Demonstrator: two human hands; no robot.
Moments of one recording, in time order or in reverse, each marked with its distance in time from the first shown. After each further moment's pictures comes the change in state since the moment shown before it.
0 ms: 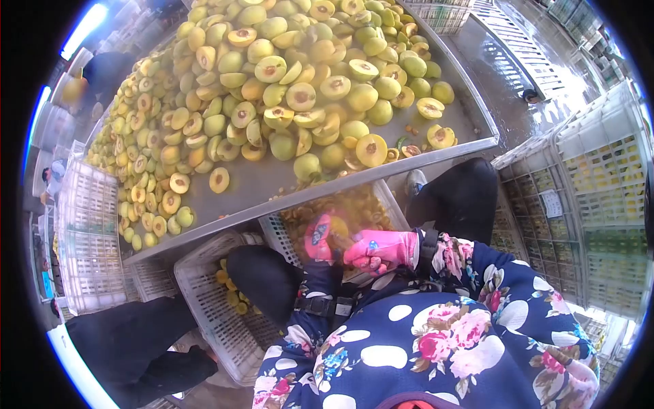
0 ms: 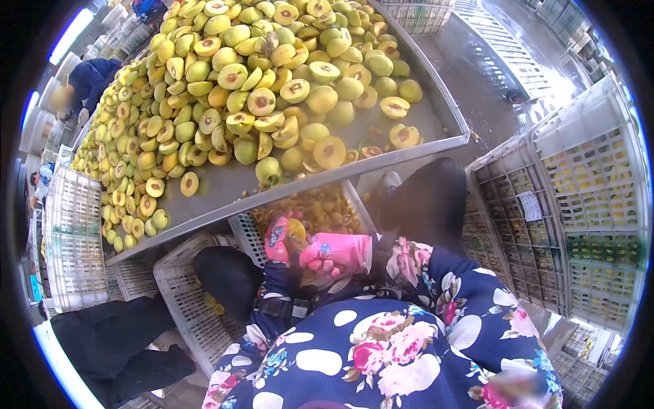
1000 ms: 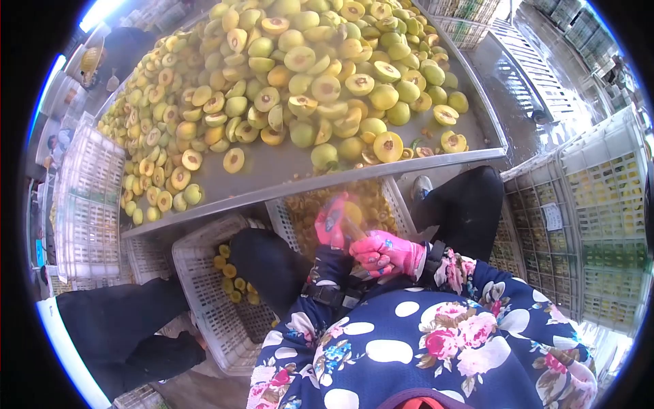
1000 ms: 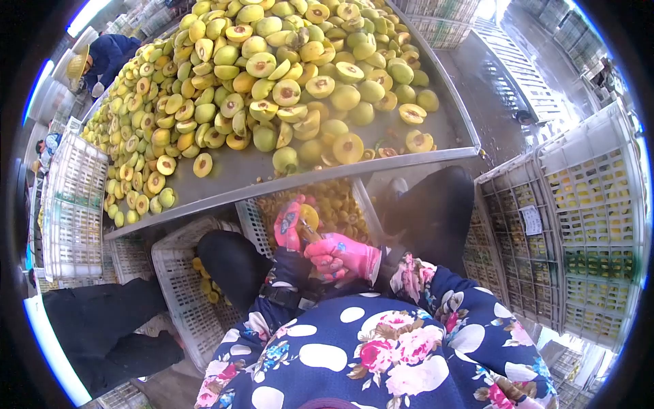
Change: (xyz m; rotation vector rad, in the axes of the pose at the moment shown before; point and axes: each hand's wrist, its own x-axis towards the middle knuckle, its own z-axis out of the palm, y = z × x) left_hand -0.009 0.025 0.045 0.078 0.041 0.093; right_hand -0.001 0.015 0.031 0.109 0.106 -0.162
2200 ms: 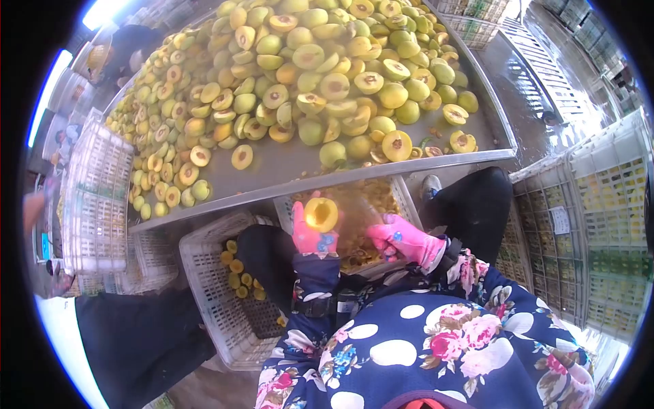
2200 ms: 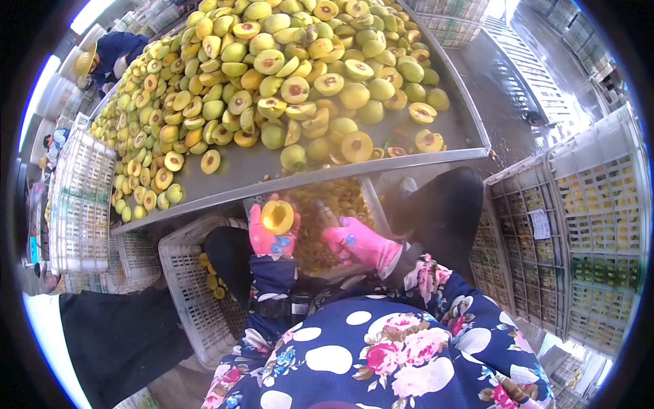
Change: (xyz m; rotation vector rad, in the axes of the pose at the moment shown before) left_hand -0.005 0.055 -0.015 -0.460 0.227 -0.231; right_hand -0.006 -0.017 -0.005 -0.305 0.373 -0.178
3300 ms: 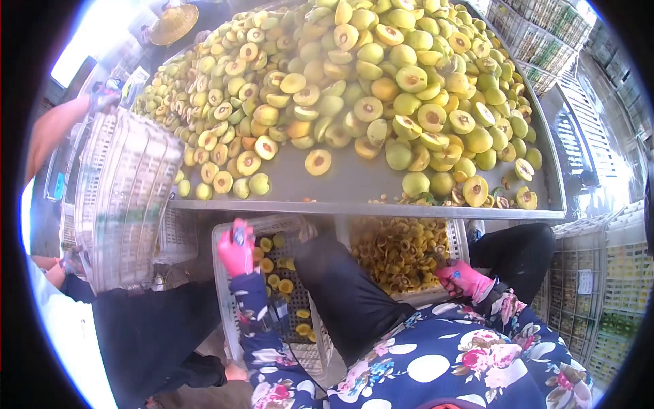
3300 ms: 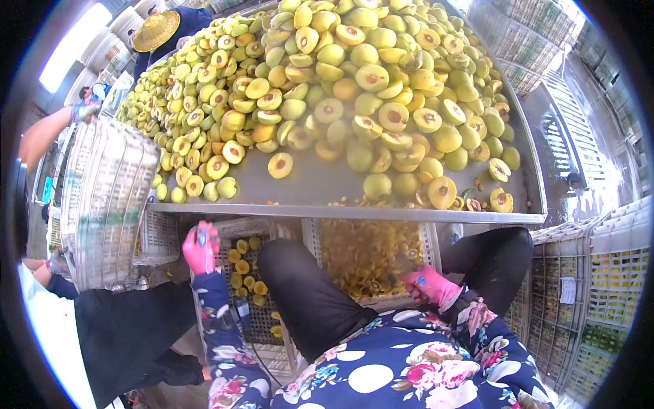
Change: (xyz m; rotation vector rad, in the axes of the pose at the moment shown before) left_hand -0.013 0.258 -0.091 1.016 0.413 0.772; right_hand 0.019 0.024 -0.032 -0.232 0.215 0.371
